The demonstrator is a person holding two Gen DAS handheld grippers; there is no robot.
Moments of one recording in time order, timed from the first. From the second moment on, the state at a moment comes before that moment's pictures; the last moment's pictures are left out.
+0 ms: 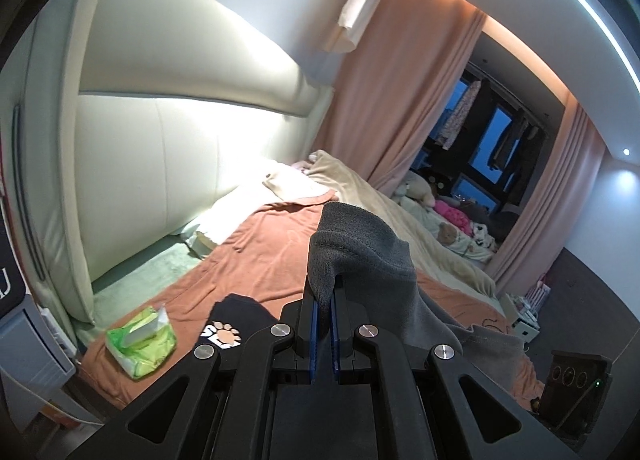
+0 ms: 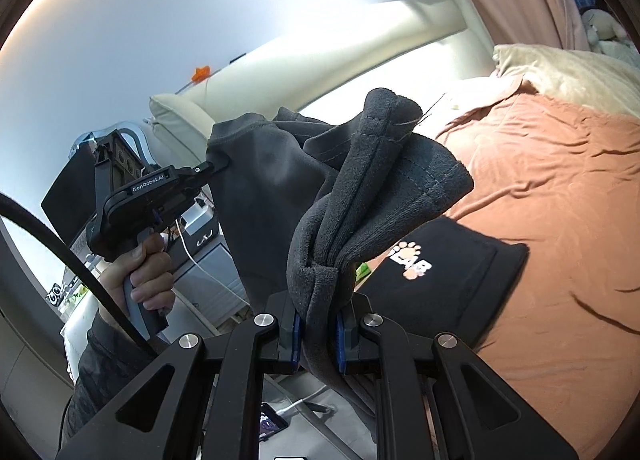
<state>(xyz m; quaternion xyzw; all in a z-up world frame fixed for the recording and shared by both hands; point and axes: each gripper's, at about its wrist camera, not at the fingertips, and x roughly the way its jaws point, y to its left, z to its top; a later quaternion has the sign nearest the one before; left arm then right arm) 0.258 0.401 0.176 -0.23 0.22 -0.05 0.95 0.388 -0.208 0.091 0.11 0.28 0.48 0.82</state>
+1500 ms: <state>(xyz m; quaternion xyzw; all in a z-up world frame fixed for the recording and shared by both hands) 0.499 0.415 -0.083 -0.13 0.45 0.09 0.88 0.645 -0.161 -0.105 0.18 0.46 0.35 0.79</state>
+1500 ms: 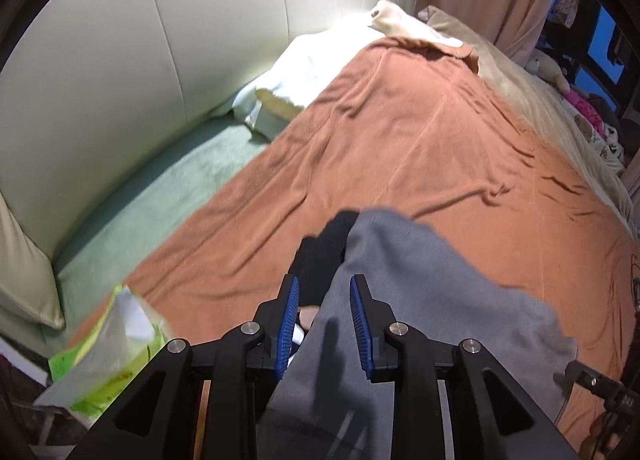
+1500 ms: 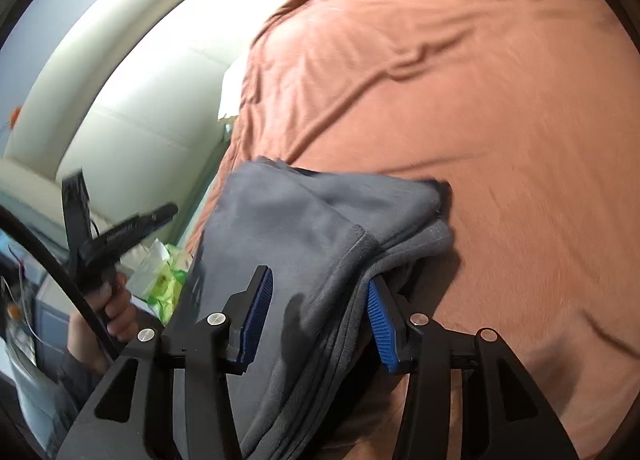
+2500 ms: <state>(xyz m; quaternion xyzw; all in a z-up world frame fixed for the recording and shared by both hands) 0.517 0.418 -0.140 -0.15 0.49 0.04 0.86 0.627 -0.163 -0.135 0.25 0.45 0.39 0.76</state>
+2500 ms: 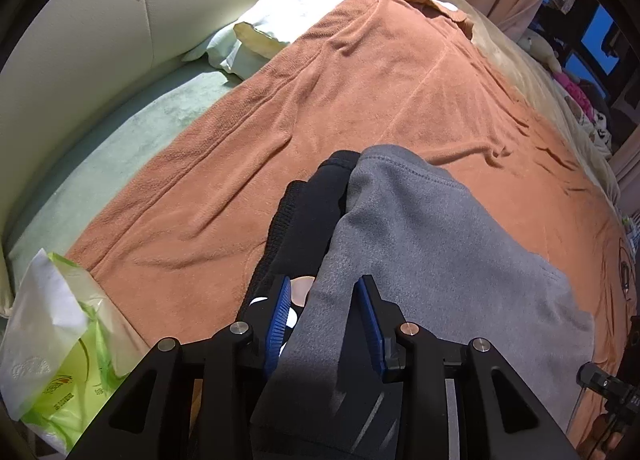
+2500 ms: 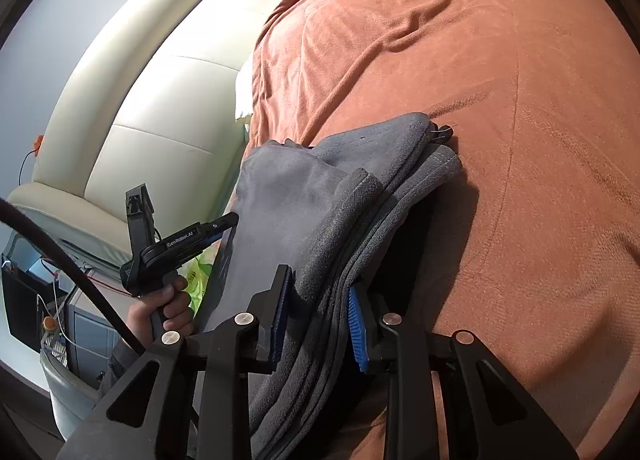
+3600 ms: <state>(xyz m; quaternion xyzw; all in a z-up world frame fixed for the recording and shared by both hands) 0.505 0.413 -0.137 -0.12 0.50 0.08 0.85 0.644 -0.159 -0.142 0.25 0.47 0.37 0.76</state>
